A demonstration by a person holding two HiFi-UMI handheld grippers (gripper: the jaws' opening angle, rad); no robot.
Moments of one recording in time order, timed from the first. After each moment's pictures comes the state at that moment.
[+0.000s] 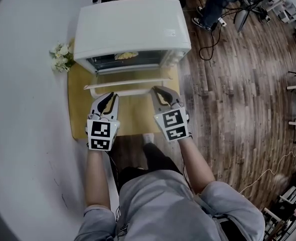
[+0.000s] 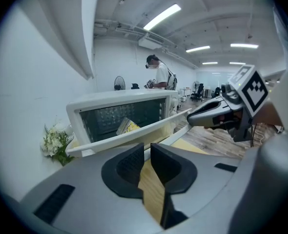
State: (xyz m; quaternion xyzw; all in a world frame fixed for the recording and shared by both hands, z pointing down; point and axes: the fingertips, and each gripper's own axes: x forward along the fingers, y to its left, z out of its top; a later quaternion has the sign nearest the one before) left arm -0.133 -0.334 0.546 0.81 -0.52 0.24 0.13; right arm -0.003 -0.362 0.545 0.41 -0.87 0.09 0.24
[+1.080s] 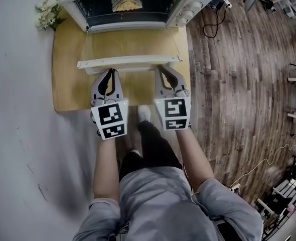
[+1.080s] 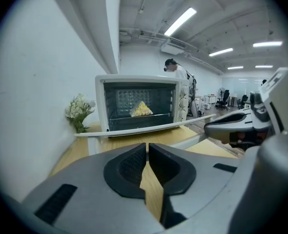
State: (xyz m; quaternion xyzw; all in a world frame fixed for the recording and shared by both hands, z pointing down) left arm -0.130 -0.275 0.624 0.73 -0.65 0.18 0.15; right arm 0.009 -0.299 0.622 0.49 -0.85 0.06 0.21
